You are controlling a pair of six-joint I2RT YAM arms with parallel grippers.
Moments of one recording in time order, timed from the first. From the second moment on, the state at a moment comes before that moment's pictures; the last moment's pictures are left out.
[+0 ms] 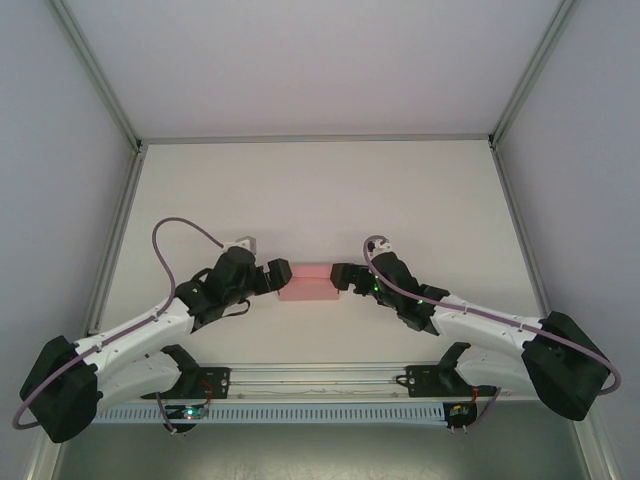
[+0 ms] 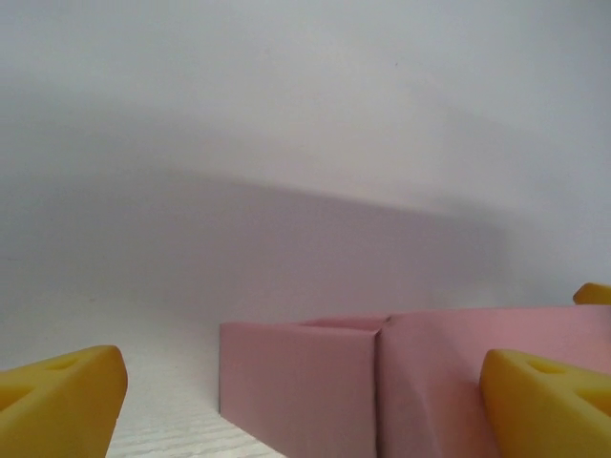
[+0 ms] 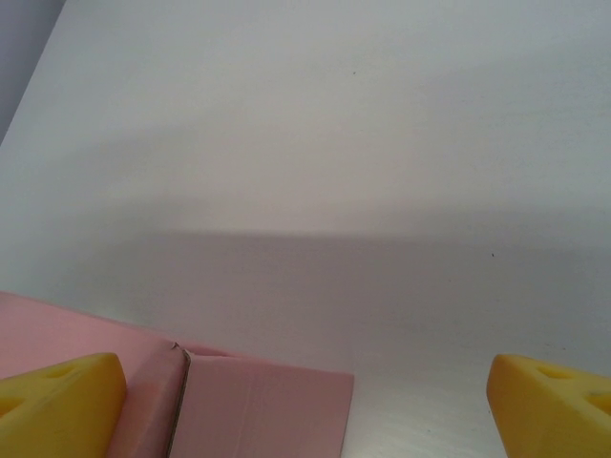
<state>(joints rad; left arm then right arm) -0.64 1.01 0.47 -0.17 0.03 -0.89 0.78 1.15 0.41 0.10 0.10 0.76</state>
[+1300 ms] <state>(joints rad) -0.63 0.96 0.19 0.35 0.08 -0.93 0.77 1.31 0.33 0.58 -0.08 0.50</state>
